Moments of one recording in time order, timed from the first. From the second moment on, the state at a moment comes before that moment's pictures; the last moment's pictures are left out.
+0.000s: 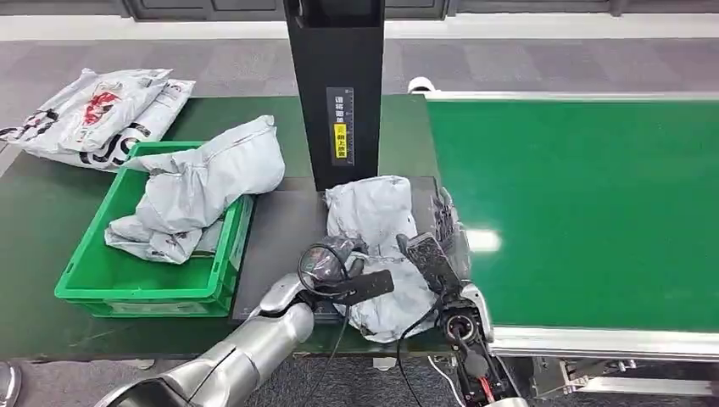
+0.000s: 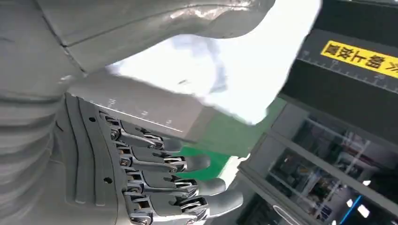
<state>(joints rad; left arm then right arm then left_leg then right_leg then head) -0.68 -0.29 -0.42 -0.31 -0.90 0.38 -0.27 -0.27 0.26 0.08 -0.98 0.60 -0.31 -0.40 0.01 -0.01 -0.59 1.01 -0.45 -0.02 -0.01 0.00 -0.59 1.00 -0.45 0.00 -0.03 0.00</state>
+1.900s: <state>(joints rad) -0.84 -0.03 0.27 -0.37 -1.57 0.56 0.38 0.16 0.33 -0.13 -1.64 0.65 -0.30 -0.33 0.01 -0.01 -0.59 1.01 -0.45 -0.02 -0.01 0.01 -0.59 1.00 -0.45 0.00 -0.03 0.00</state>
